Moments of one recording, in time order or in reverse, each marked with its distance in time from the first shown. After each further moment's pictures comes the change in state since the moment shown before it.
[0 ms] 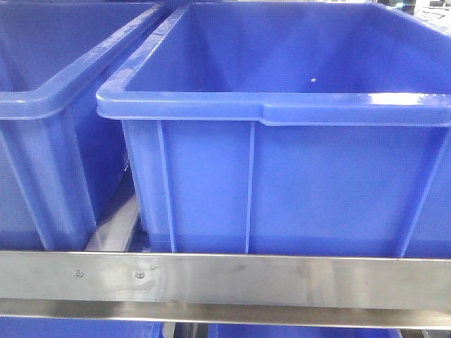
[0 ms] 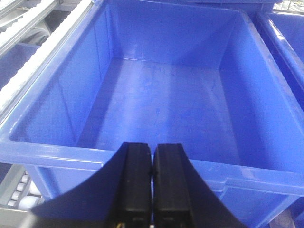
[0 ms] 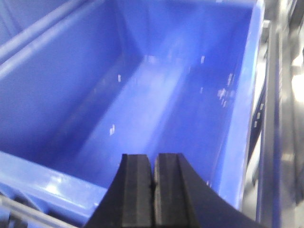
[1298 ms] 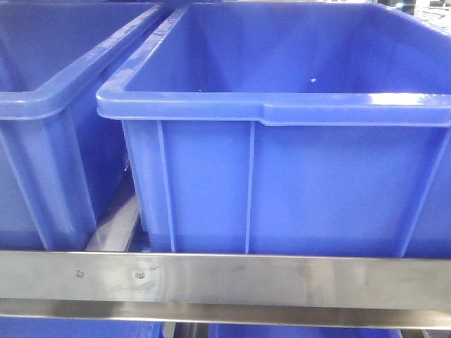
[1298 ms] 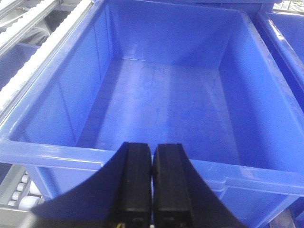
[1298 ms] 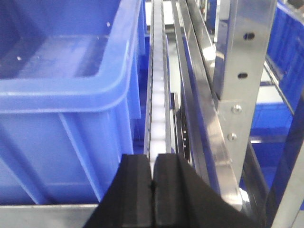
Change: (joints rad) left arm 0.000 0.000 0.000 0.000 0.000 0.000; right arm -0.298 -0.394 0.510 0.063 -0.147 0.000
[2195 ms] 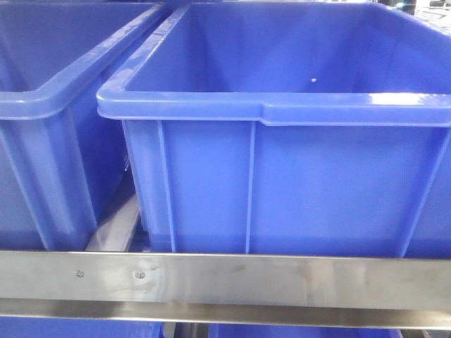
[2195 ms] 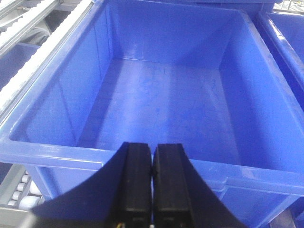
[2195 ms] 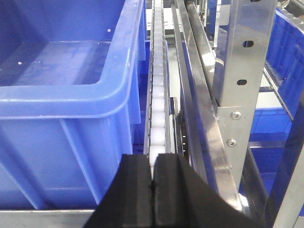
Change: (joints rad) left arm 0.000 0.000 0.000 0.000 0.000 0.000; right arm 0.000 0.000 0.000 -0.004 -0.009 0.000
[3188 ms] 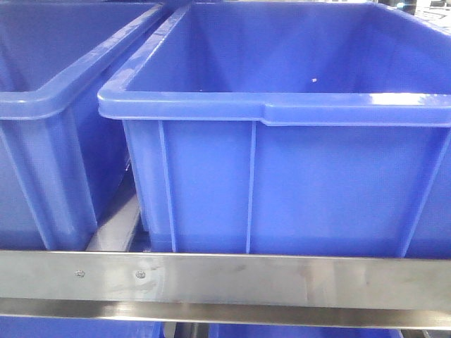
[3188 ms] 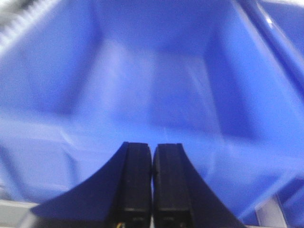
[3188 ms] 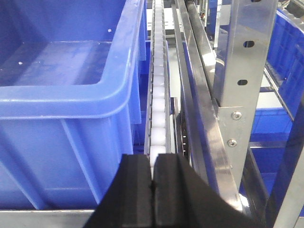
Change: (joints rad) left arm 0.035 -0.004 0.288 -0.105 -0.311 0.000; right arm 0.000 0.000 0.000 0.000 0.000 0.000
